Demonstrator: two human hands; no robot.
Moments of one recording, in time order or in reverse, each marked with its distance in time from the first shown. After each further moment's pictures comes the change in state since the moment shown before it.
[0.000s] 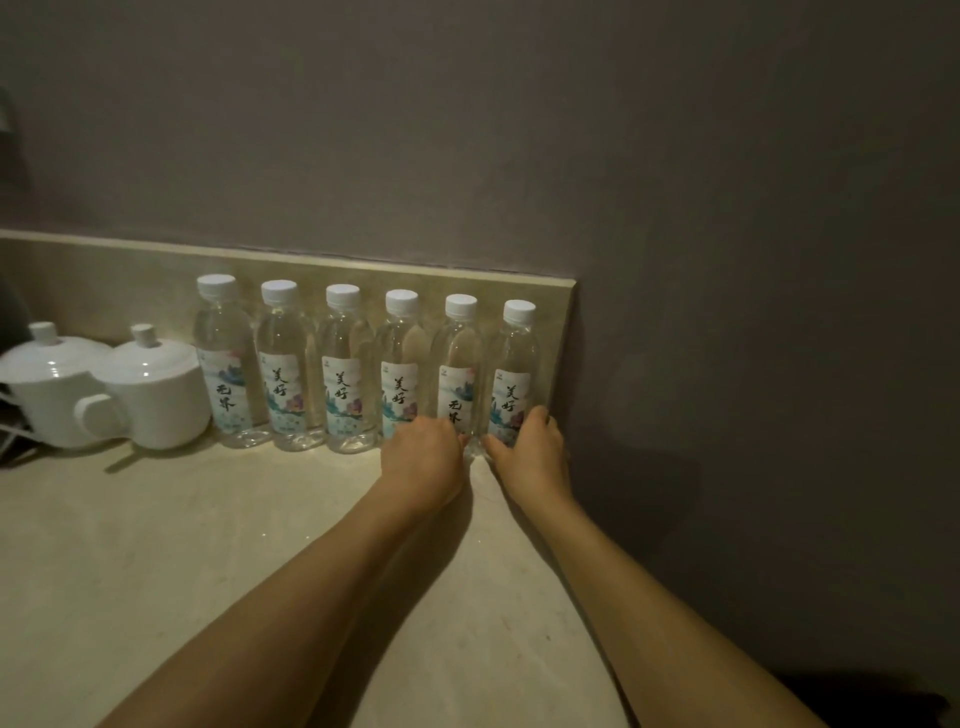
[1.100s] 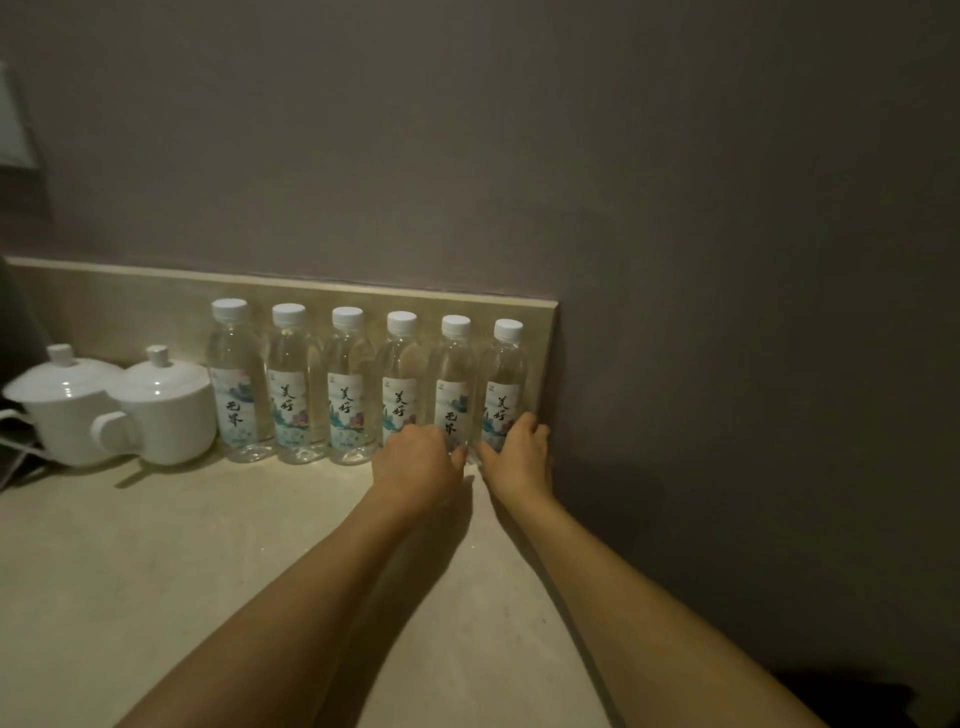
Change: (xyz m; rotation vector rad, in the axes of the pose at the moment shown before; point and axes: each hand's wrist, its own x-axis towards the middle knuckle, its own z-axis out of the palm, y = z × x) left_hand -0.015 -0.006 -0.019 -0.126 0.027 0.024; right_hand -0.017 -0.016 -0.005 0.023 0.041 0.054
